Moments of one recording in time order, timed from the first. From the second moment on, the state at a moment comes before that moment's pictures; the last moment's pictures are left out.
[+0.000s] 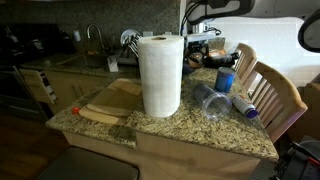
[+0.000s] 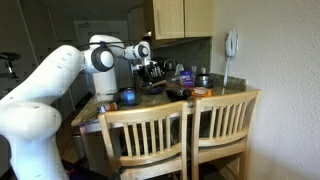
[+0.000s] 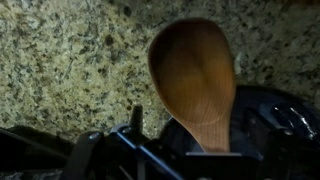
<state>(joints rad) 0.03 0.84 -0.08 -0.84 -0.01 1.60 0.62</state>
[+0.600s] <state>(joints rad) 0.03 0.95 -0.08 -0.71 0.03 1.51 0.71</state>
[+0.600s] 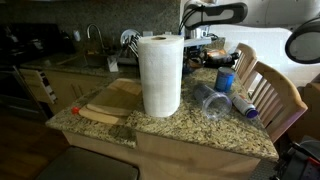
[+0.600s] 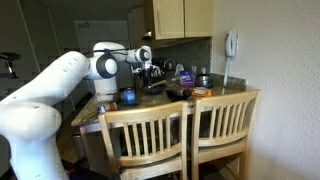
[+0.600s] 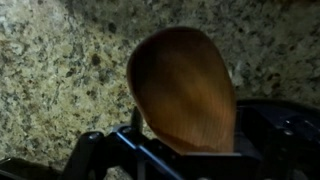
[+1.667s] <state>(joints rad) 0.05 0.94 -0.10 -0.66 -0.03 1.50 0.79</state>
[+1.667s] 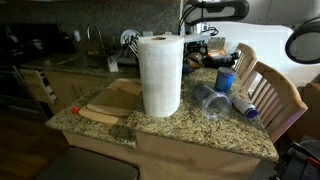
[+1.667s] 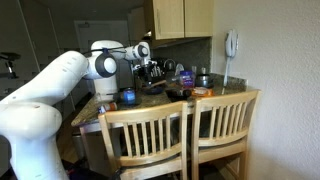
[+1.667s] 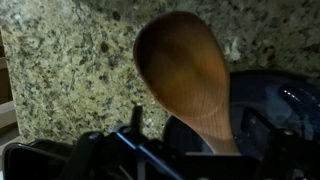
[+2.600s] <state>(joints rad) 0.01 1.02 -0.06 -0.57 0.11 1.56 0.84</state>
